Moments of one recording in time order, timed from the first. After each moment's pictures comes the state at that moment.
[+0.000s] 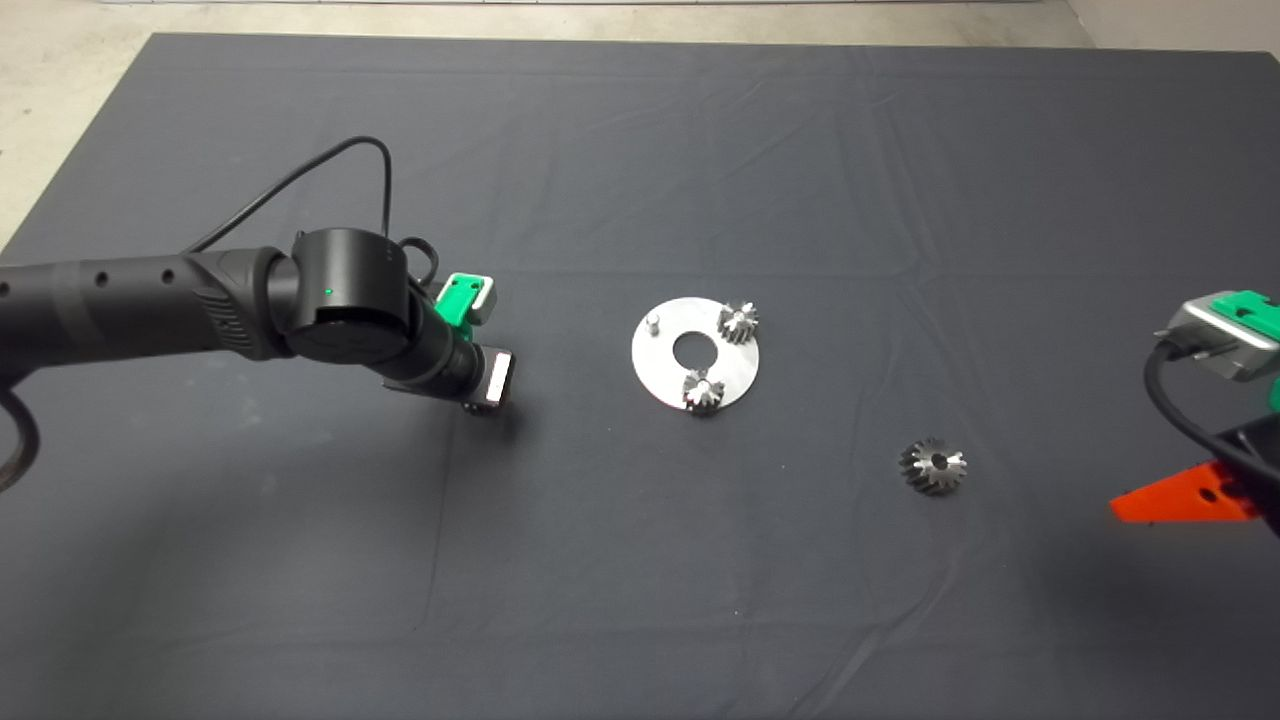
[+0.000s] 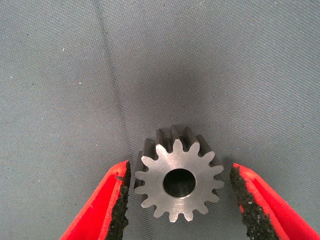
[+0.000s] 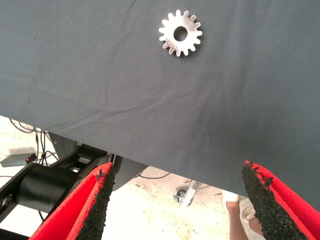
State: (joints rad) left arm -0.28 2.40 -1.00 0.65 1.37 -1.27; right arm 0.75 1.90 -0.40 0.06 -1.46 1.26
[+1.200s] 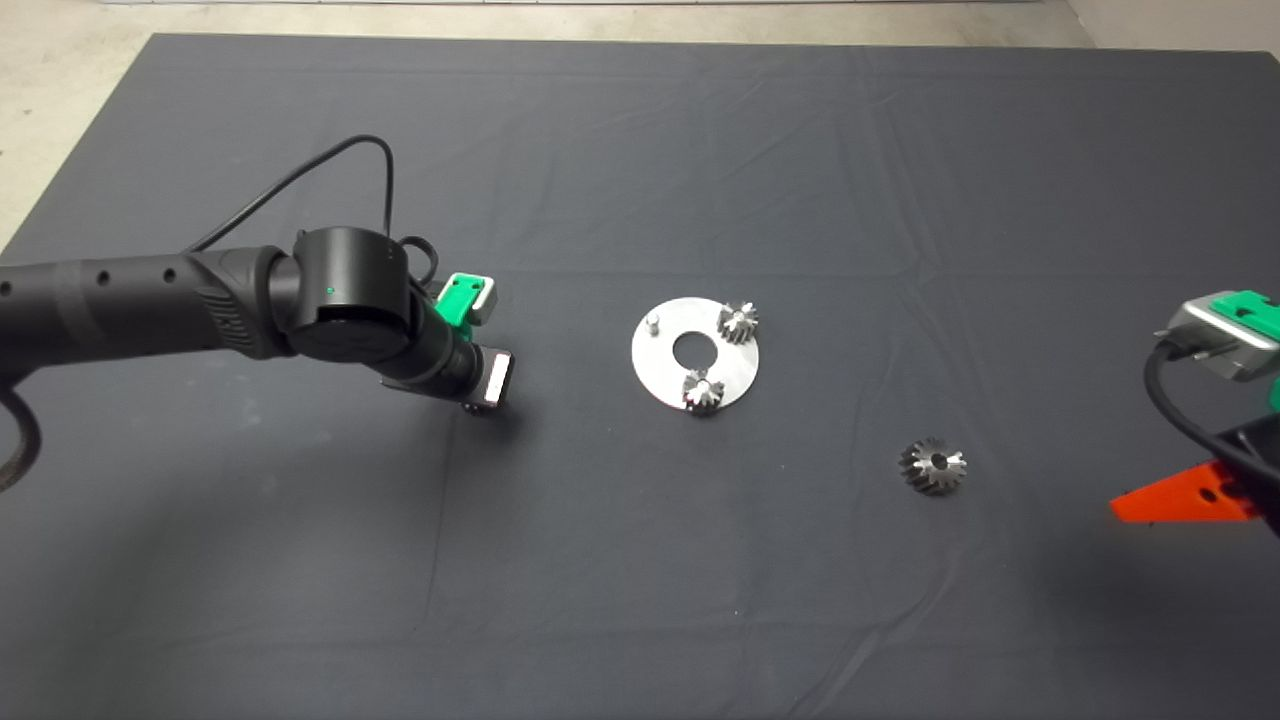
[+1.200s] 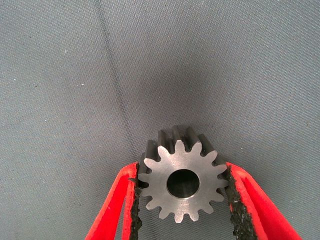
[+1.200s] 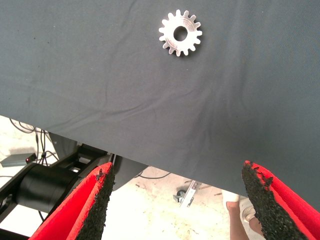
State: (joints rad) left arm -0.28 2.40 -1.00 0.65 1.38 -1.25; right arm 0.75 1.90 -0.40 0.06 -1.46 1.26
